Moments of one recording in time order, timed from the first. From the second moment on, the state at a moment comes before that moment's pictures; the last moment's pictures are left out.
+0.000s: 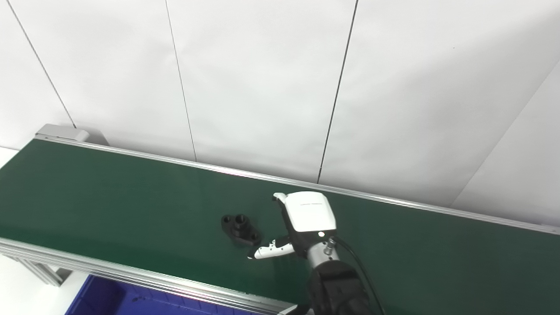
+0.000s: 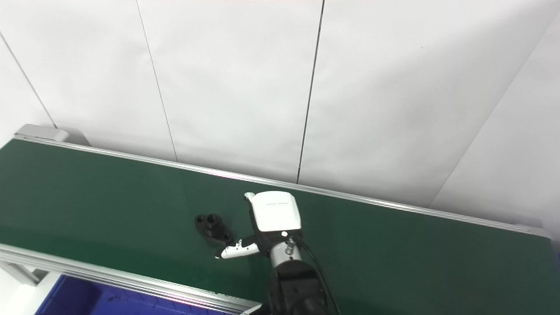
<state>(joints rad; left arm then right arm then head) 0.46 0.02 -0.40 -0.03 0.25 -0.37 -0.06 -0.36 0.08 0.58 0.14 -1.39 0.34 0.27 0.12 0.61</state>
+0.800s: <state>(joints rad) 0.48 0.02 -0.40 -0.05 0.29 -0.37 -0.05 -0.47 0.11 0.64 0.36 -1.30 0.36 0.16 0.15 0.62</state>
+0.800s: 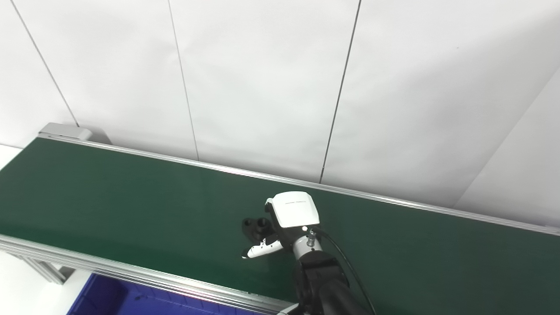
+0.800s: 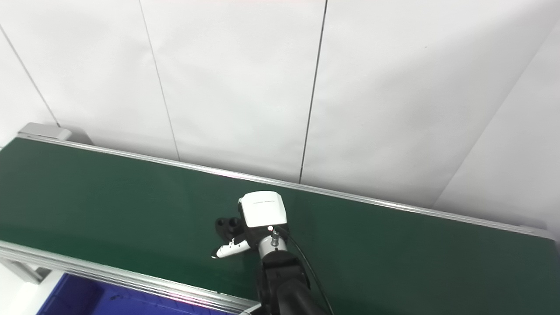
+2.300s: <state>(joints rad) 0.49 0.02 -0.40 -0.10 0.31 -0.35 -0.04 -0.34 0.02 0.68 0.20 -1.13 0.40 0.09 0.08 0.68</state>
